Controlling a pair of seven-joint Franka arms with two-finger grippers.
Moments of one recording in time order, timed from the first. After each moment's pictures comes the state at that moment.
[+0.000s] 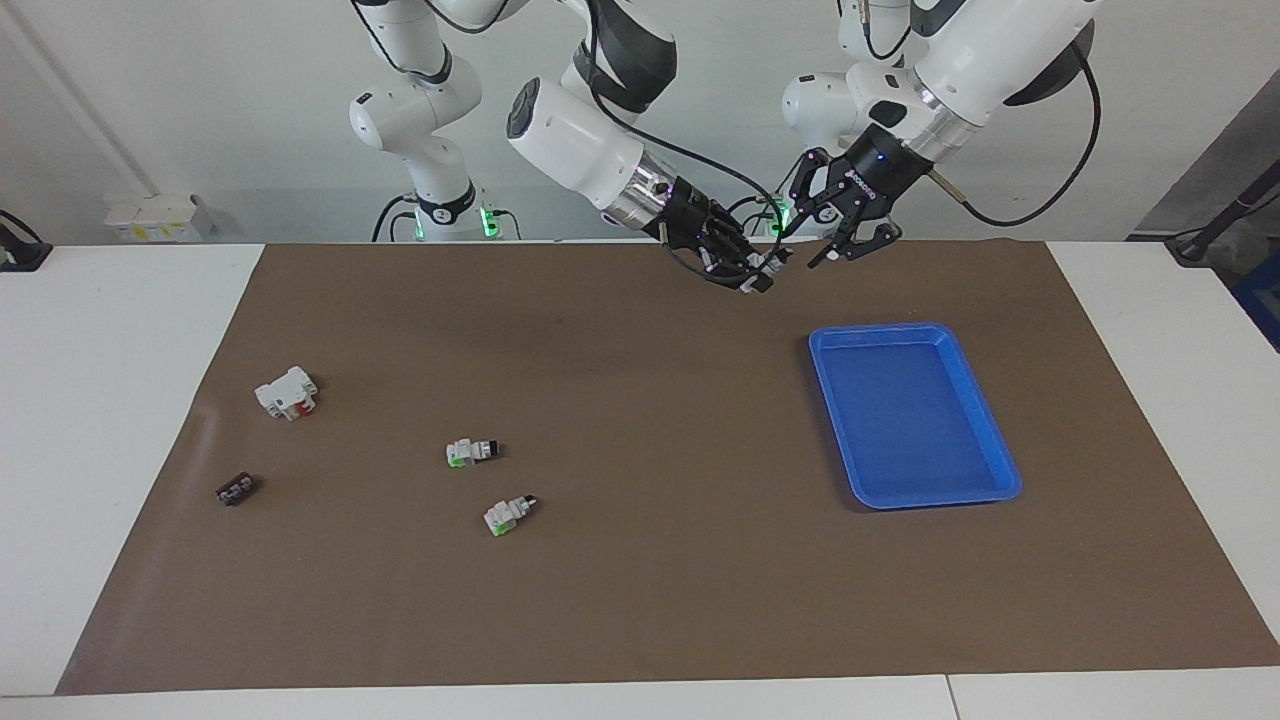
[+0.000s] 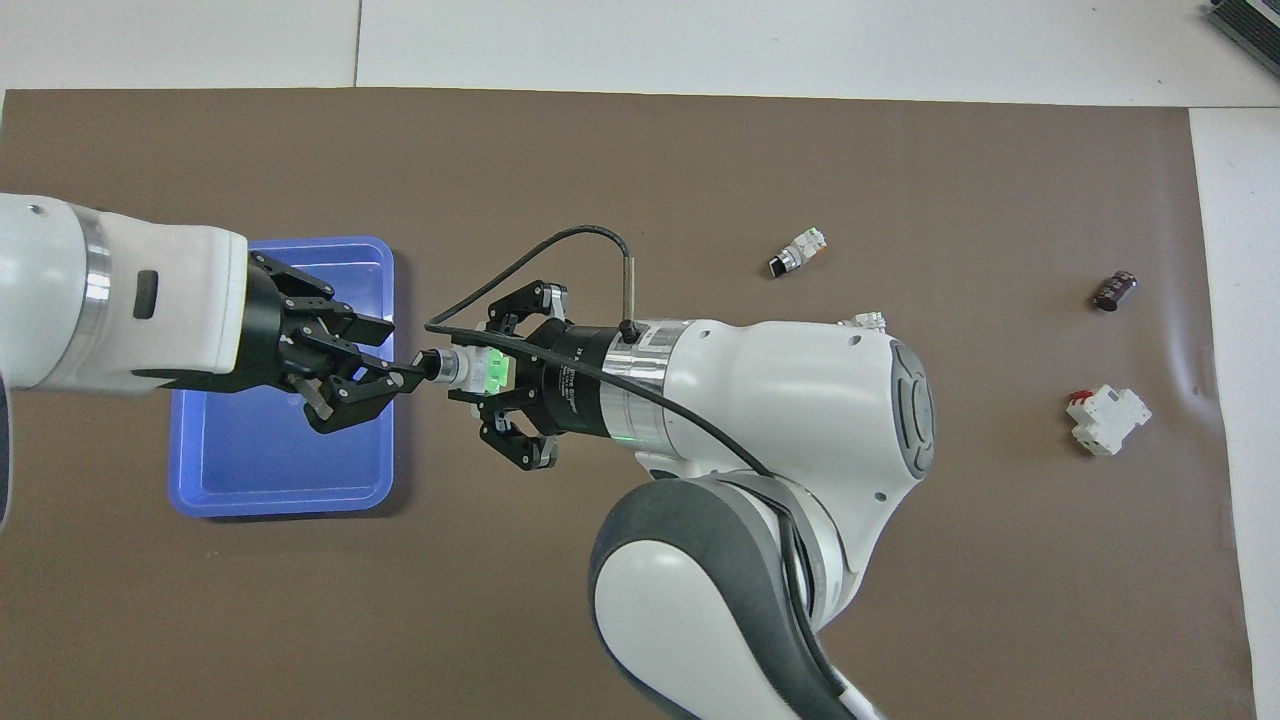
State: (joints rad) left arm -0.14 -0.10 -0.13 -1.71 -0.47 1.72 0.70; right arm 0.73 0.15 -0.06 -1.78 1.03 2.47 1.58
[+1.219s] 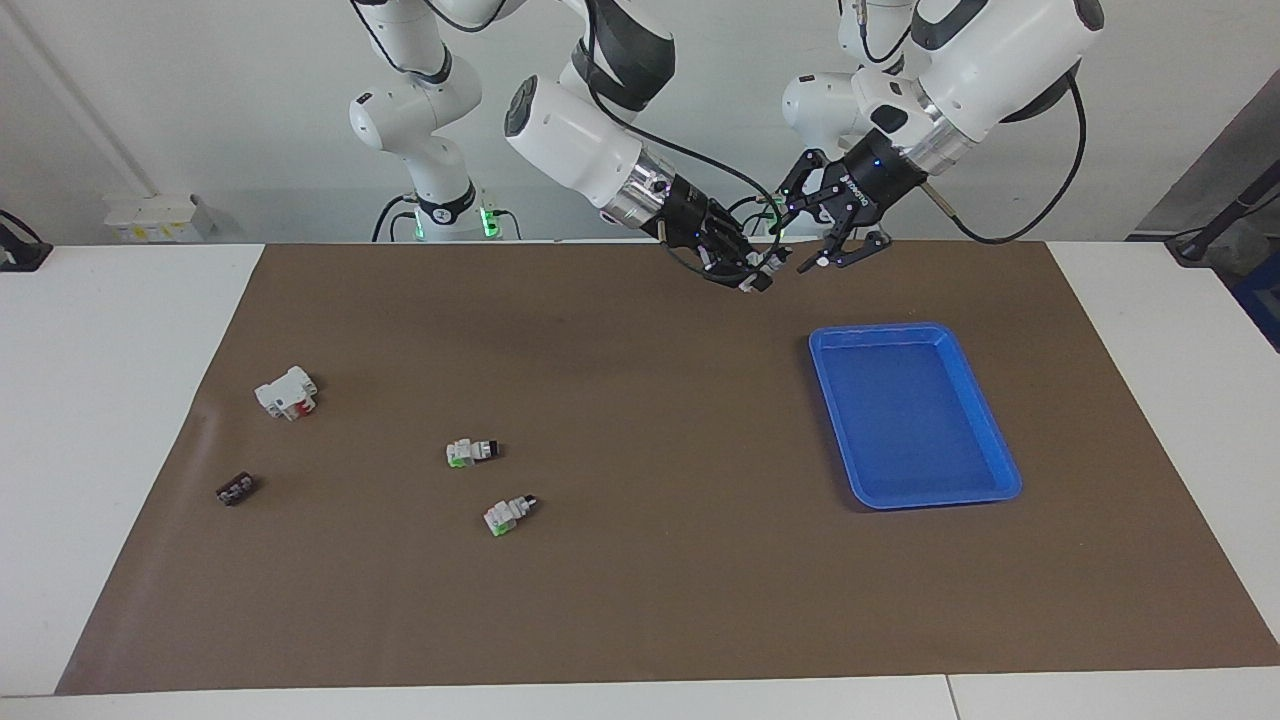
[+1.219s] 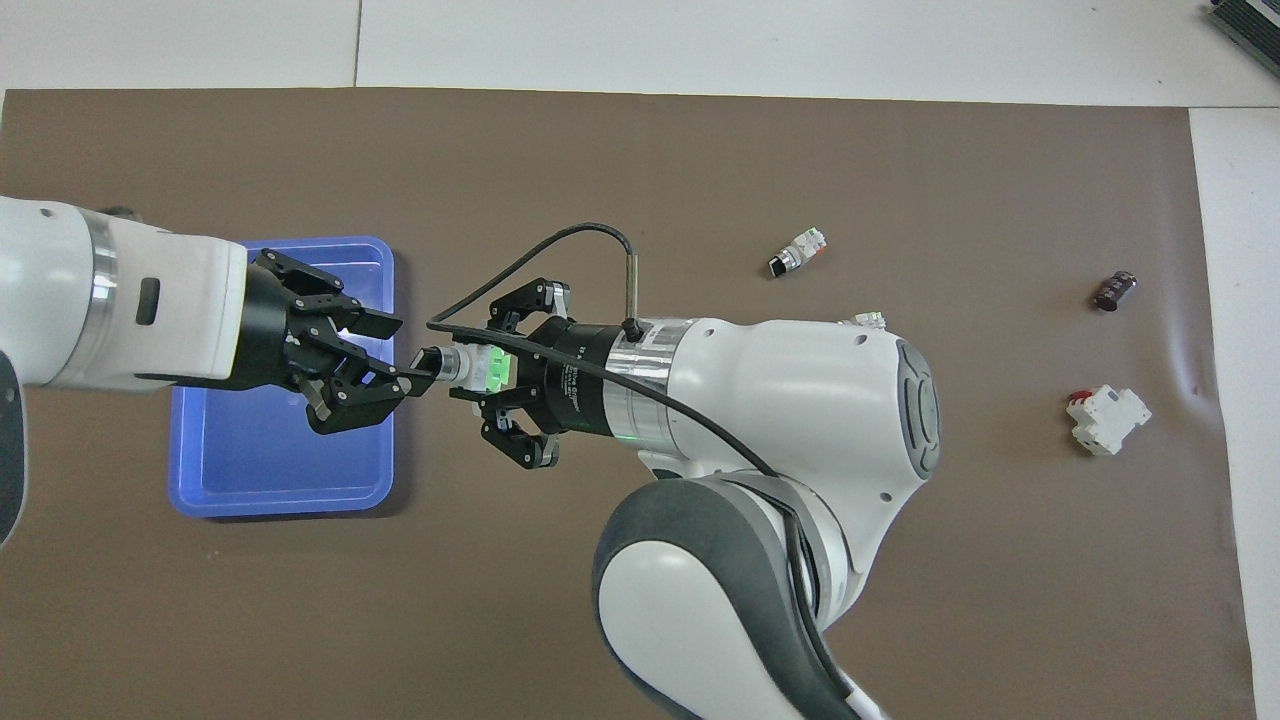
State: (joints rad) left arm -0.14 -0.11 -0.12 -1.76 -0.59 1.76 0.81; right arm 0.73 0.15 -0.06 -1.78 1.03 2.47 1.58
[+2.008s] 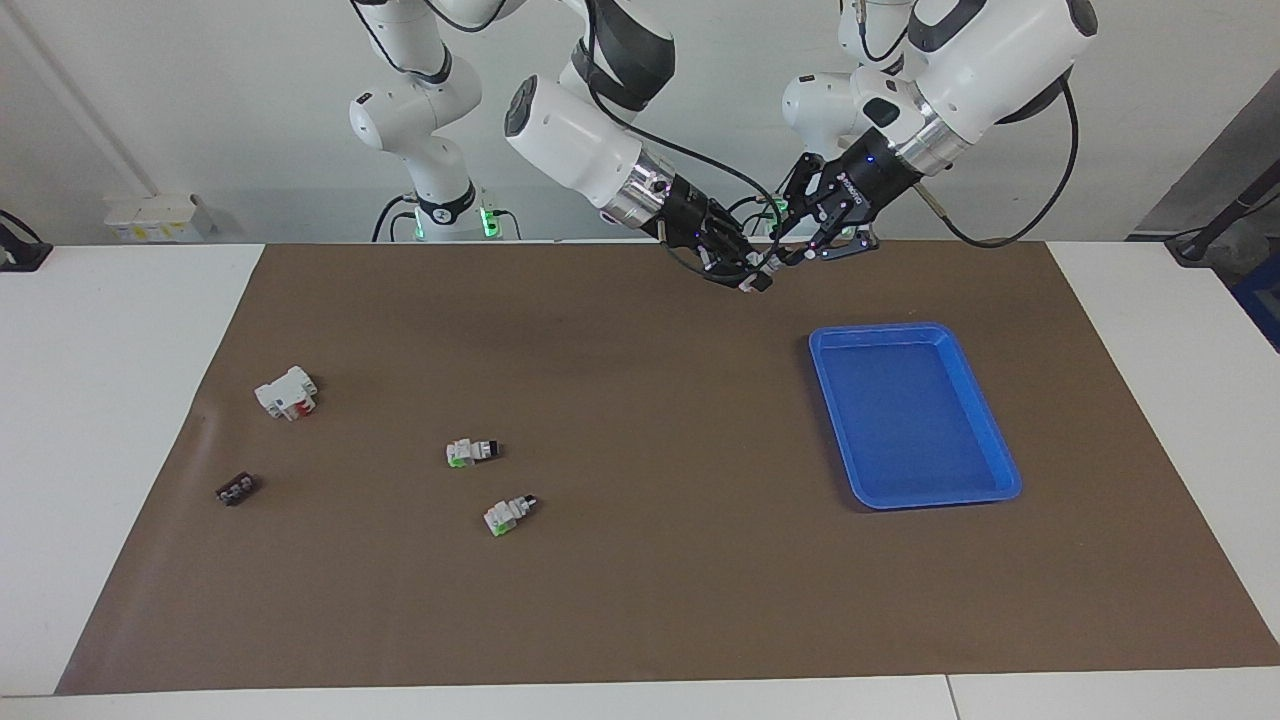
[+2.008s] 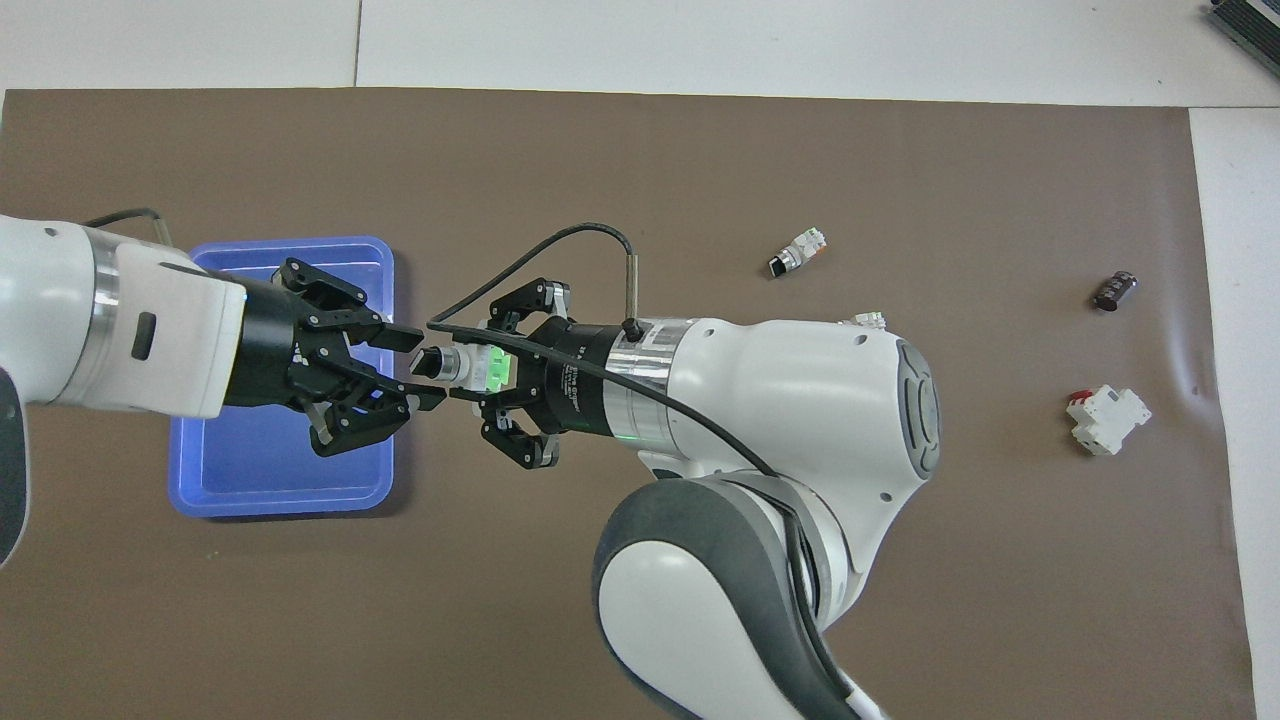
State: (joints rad) left arm -0.14 -0.13 -0.12 -1.80 -0.59 1.78 0.96; right arm 0.73 0.15 -0.06 -1.78 1.03 2.47 1.58
